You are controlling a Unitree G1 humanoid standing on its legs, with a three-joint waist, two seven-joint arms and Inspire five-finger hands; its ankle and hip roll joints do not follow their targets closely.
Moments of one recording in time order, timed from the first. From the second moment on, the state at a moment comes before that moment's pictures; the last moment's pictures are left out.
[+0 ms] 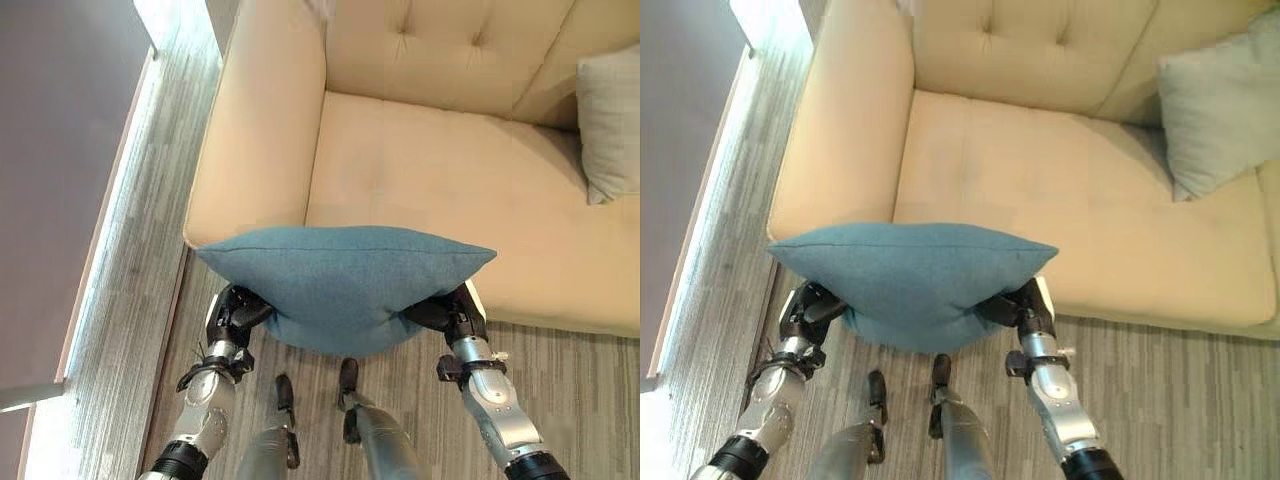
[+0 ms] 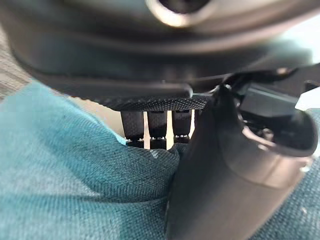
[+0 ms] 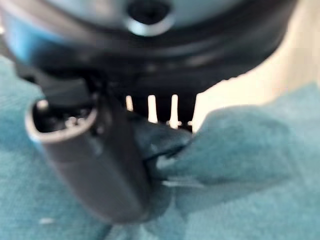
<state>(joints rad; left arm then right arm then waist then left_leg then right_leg) -0.08 0.34 -0.28 0.44 -0.78 -0.36 -0.01 -0.01 -0.43 0.18 0.21 0.26 -0.27 -0.14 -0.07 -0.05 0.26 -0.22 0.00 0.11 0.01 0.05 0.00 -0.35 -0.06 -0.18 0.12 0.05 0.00</state>
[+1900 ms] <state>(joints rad) 0.12 0.26 -0.27 0.42 -0.66 -0.30 -0.03 0.17 -0.43 0.14 0.18 0.20 -0.19 -0.09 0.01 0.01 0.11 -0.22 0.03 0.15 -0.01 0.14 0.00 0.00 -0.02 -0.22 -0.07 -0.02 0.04</state>
